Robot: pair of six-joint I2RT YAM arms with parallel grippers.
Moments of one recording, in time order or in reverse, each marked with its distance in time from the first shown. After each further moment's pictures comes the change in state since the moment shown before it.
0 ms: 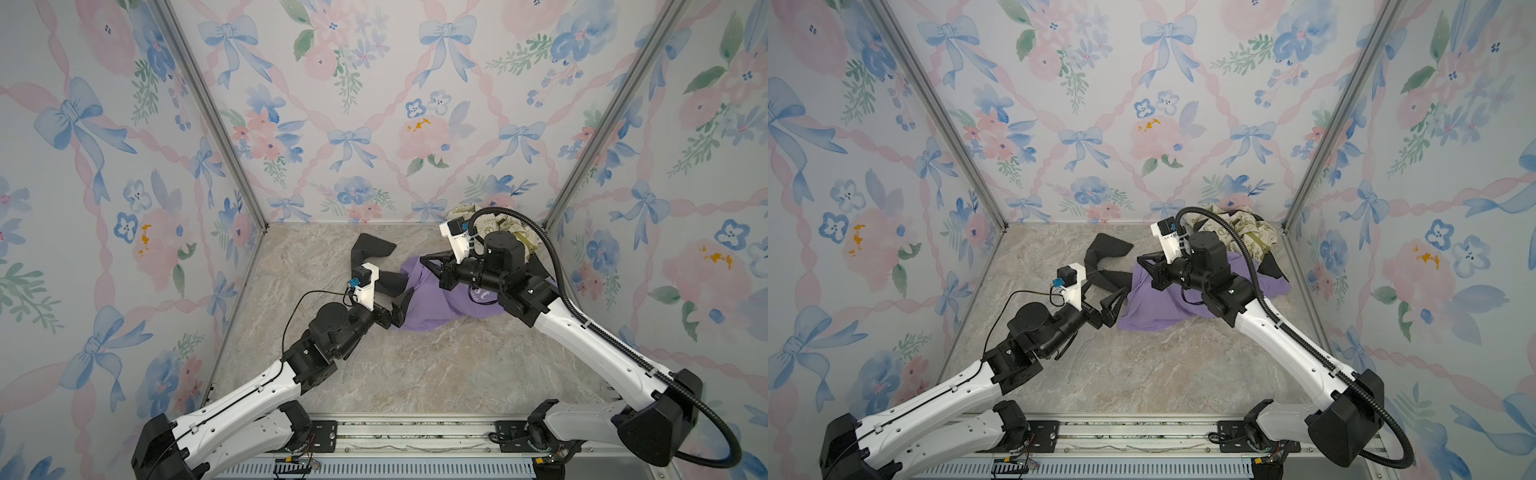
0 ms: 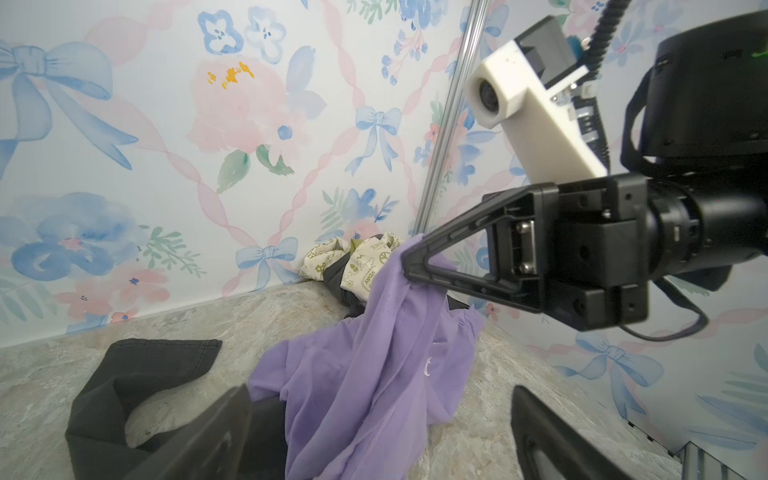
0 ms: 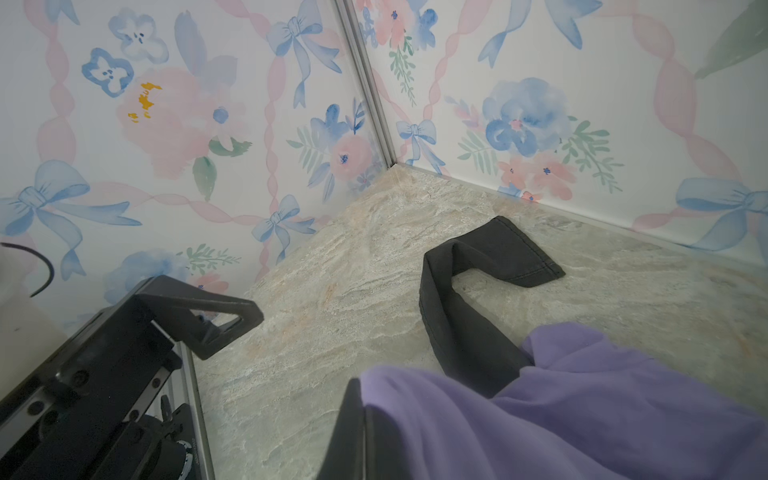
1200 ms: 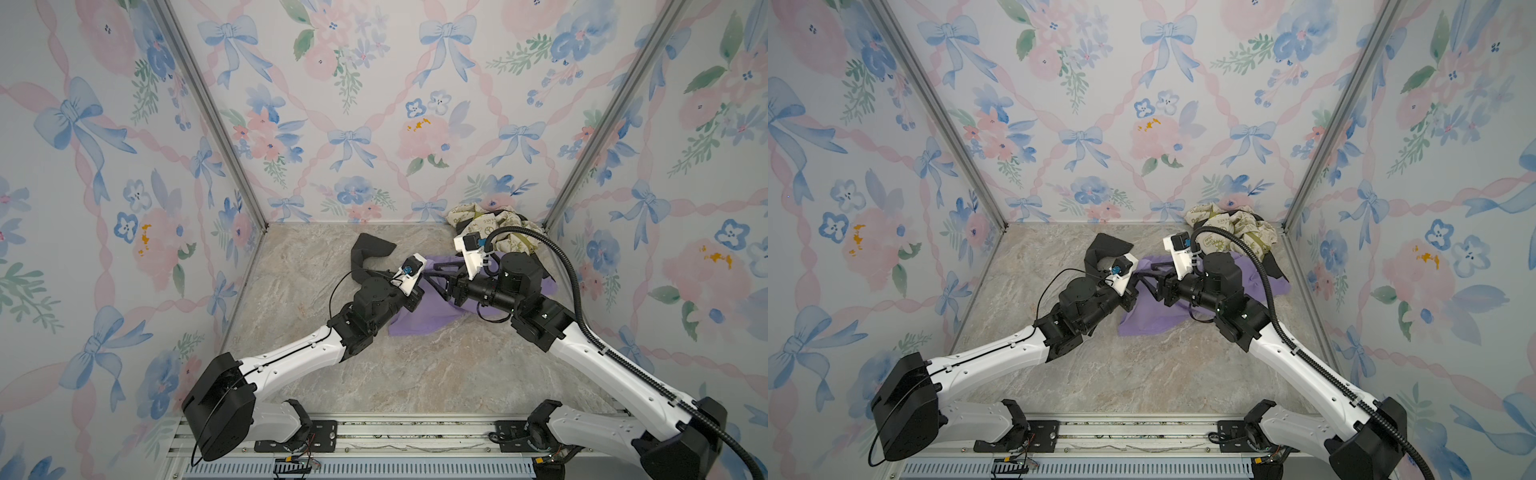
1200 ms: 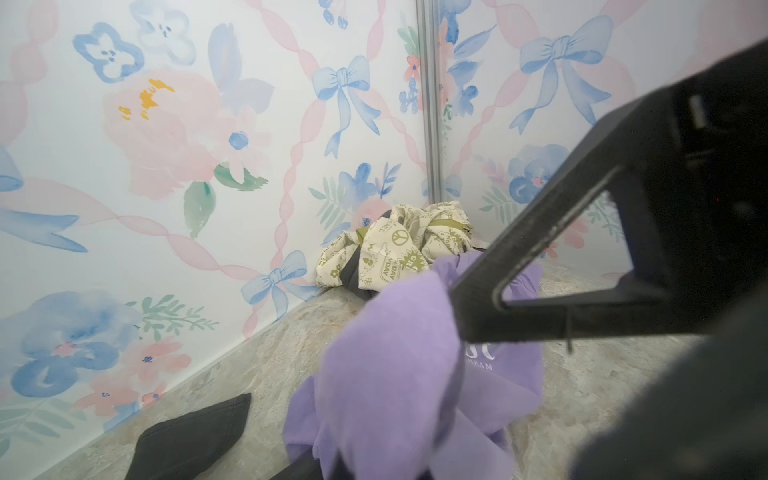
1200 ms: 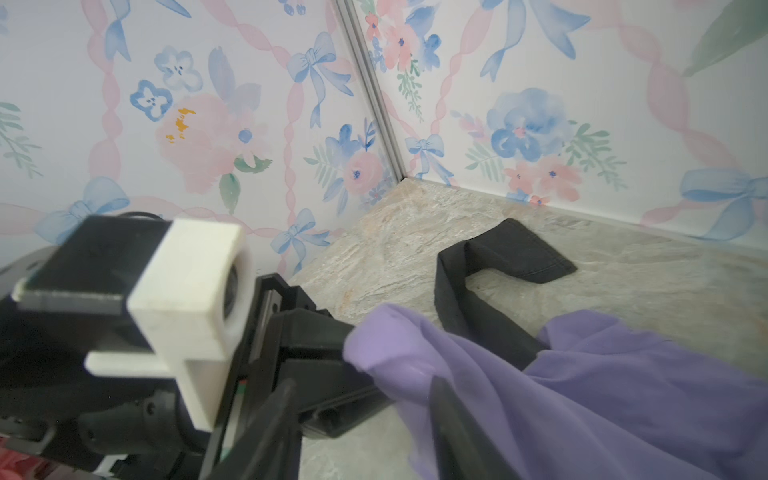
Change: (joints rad) left arm 0.008 0.375 0.171 0.145 0.013 0.338; right arm 0.008 -0.174 -0.202 0.108 0.069 0.042
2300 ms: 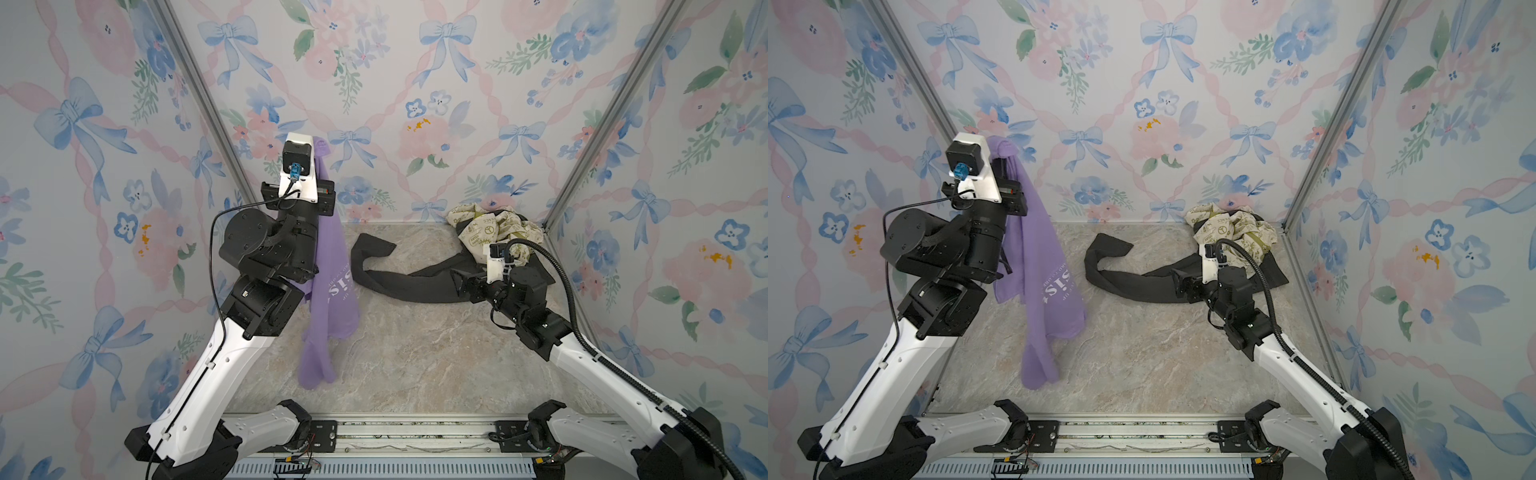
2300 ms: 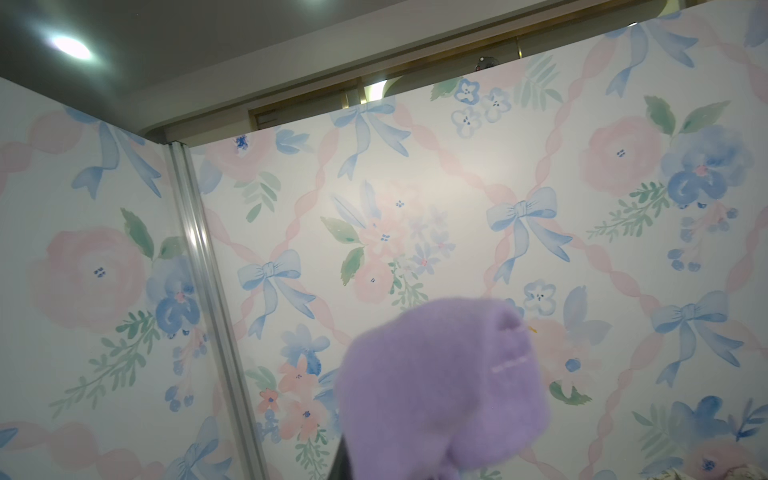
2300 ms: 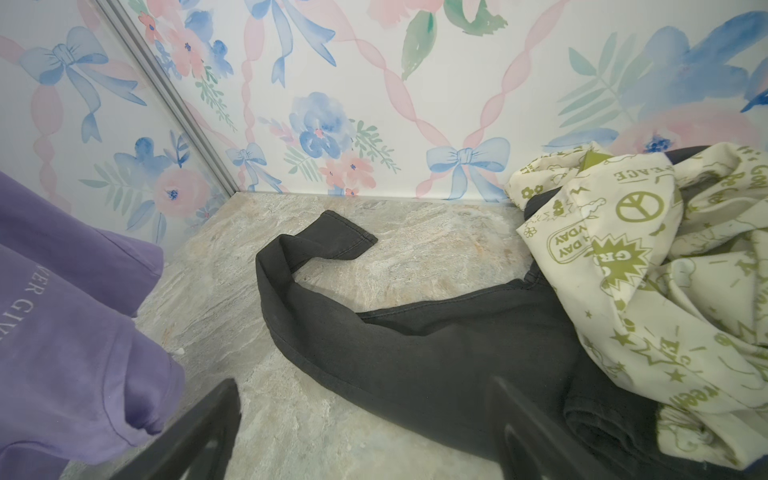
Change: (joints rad) left arm 0.260 -0.150 0.803 -0.431 -0.406 0.335; right arm -0.160 -0.028 -0.227 0.116 0.276 -0.030
